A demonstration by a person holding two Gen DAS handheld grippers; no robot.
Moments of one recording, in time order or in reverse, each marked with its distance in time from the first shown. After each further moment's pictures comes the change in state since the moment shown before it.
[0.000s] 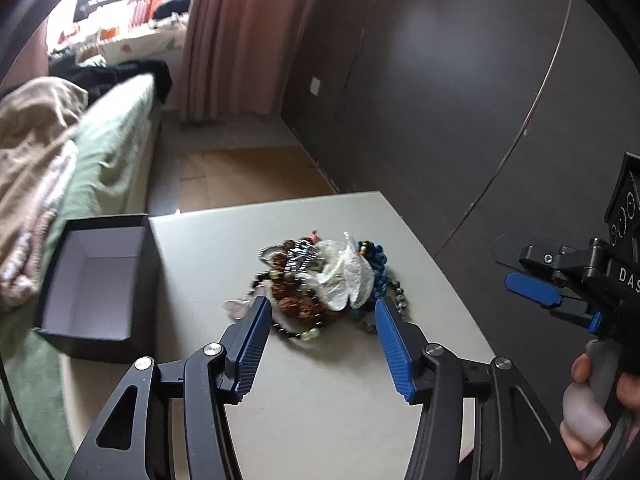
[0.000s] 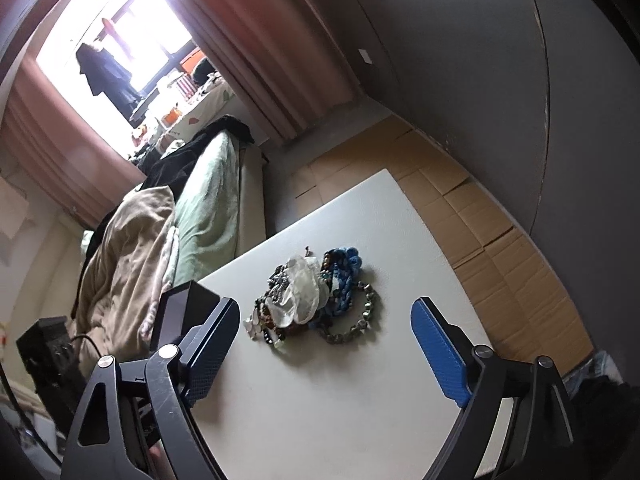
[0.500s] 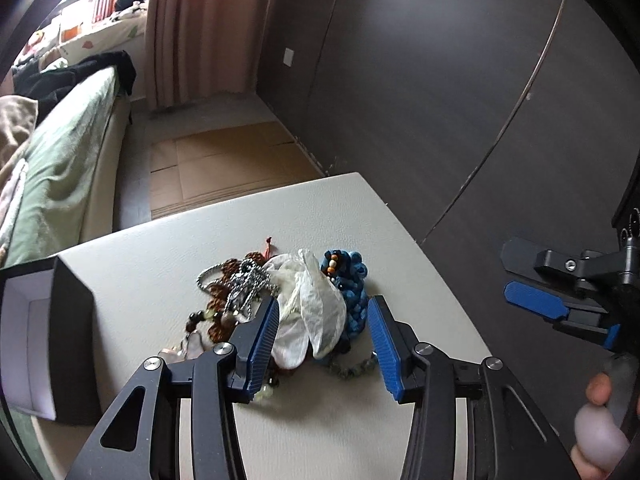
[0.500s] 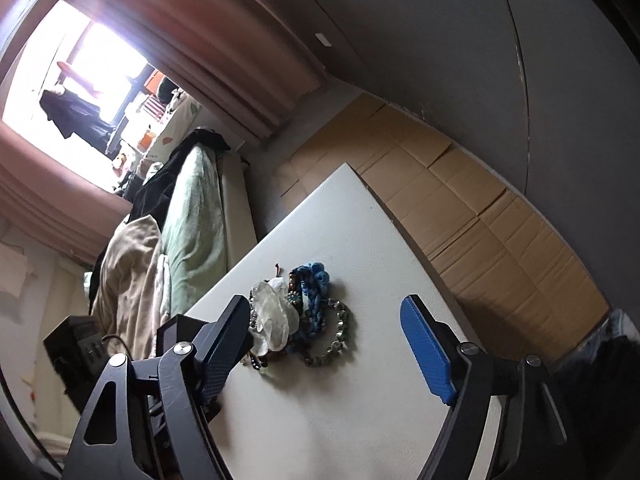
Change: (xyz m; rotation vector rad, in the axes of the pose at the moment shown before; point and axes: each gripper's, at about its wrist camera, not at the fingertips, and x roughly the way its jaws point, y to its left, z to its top) left arm 0.066 -0.030 0.030 0.081 0.105 -0.026; right arm 0.025 -0.042 0.022 0.181 0.059 0.031
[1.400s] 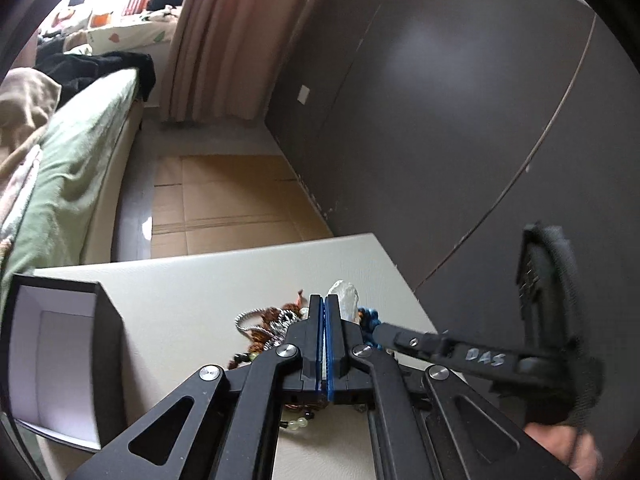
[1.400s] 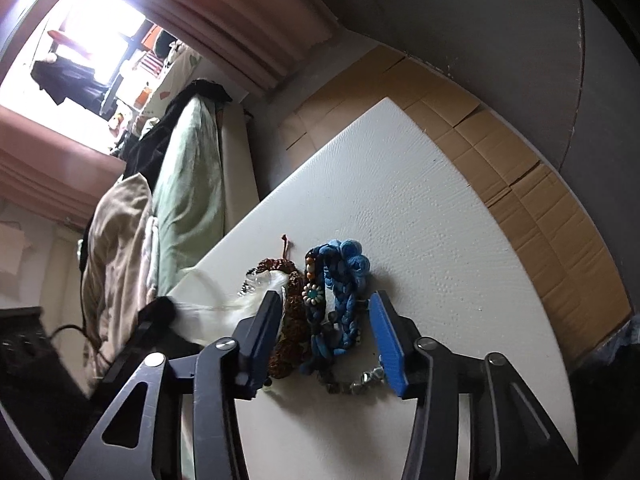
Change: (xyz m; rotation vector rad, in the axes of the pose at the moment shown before) left arm -0.038 0.052 0.017 -0.127 -0.155 -0.071; right arm 0.095 0.027 0.001 -0.064 0.161 -0.019
